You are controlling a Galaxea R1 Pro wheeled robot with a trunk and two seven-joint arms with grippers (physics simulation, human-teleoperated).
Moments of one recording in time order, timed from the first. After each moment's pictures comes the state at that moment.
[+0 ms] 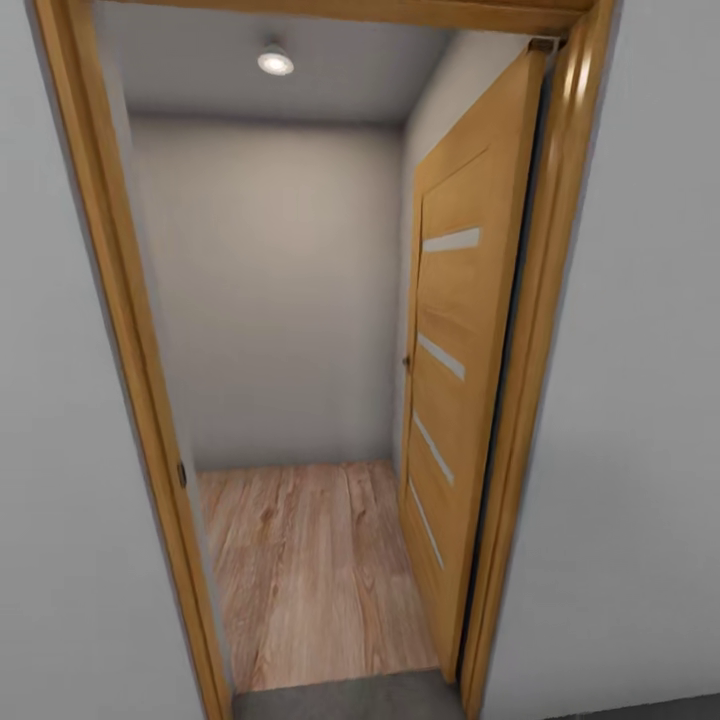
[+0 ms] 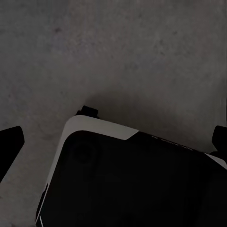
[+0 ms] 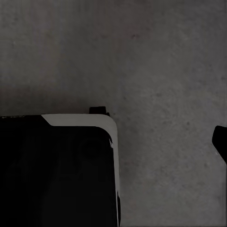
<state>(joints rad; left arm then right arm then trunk) -0.23 0.00 -0.10 0.00 0.45 -0.01 0.02 -0.16 -0.04 0.03 0.03 -0.06 -0.12 -0.05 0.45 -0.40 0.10</state>
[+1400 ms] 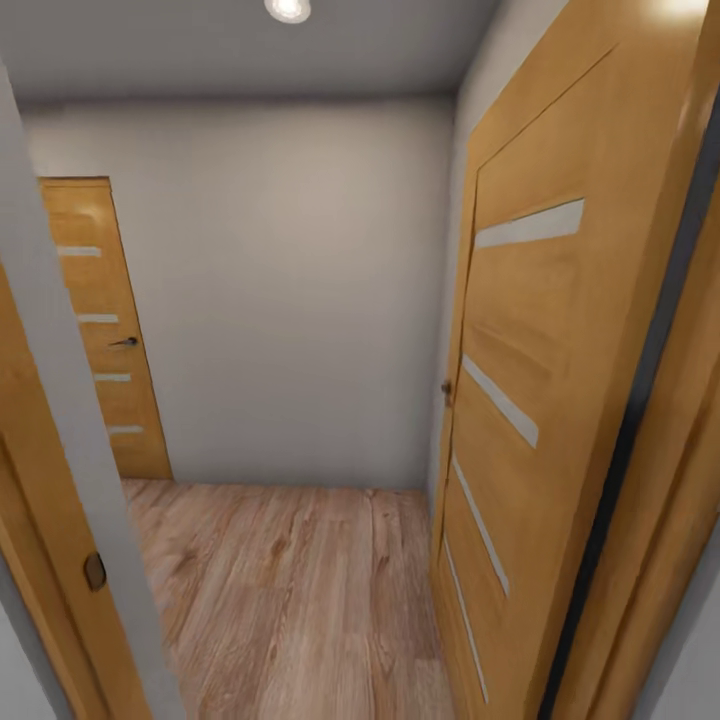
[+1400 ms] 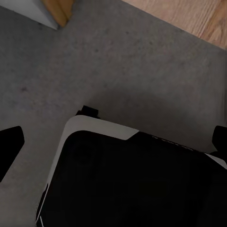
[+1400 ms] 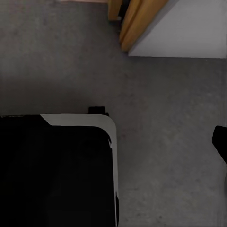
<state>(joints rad) -0.23 0.00 -0.10 0.00 0.45 -0.01 0.02 -0.16 -0.04 0.04 0.03 -0.05 -0.12 -0.05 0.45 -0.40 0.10</state>
